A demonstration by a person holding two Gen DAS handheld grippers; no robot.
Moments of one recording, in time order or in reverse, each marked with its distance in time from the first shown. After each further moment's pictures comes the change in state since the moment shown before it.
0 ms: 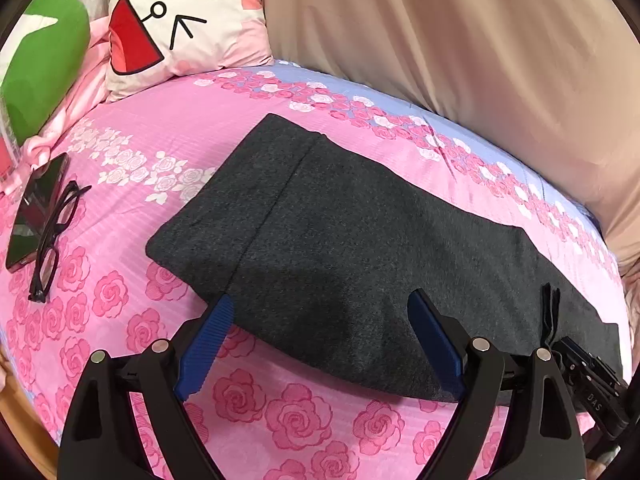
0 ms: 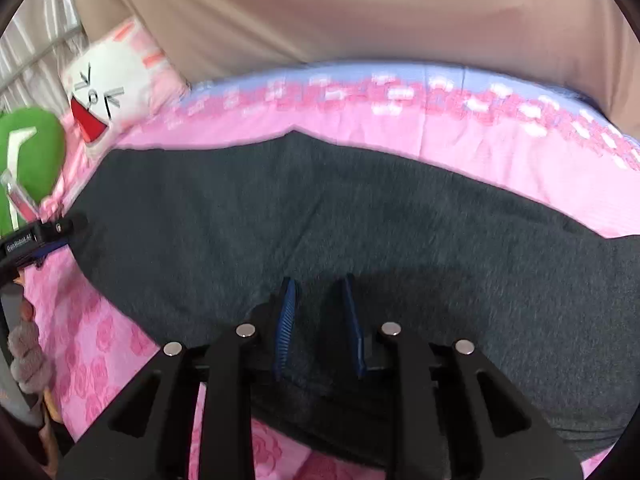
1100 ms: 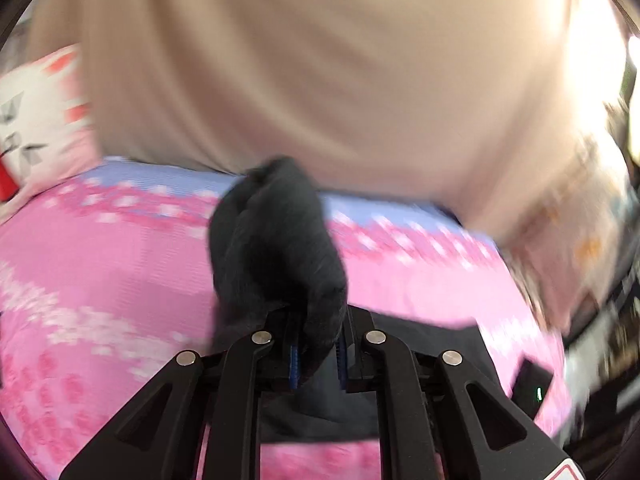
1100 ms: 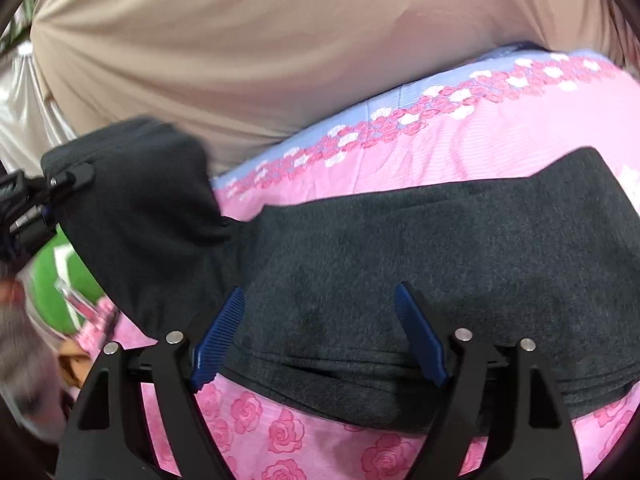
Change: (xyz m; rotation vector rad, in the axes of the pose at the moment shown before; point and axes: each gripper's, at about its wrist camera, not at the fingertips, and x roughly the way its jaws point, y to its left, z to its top) left arm -0.096 -0.212 0.013 0.311 -0.101 -0.397; right arm -0.065 -0.093 -0.029 0.351 -0.237 0.202
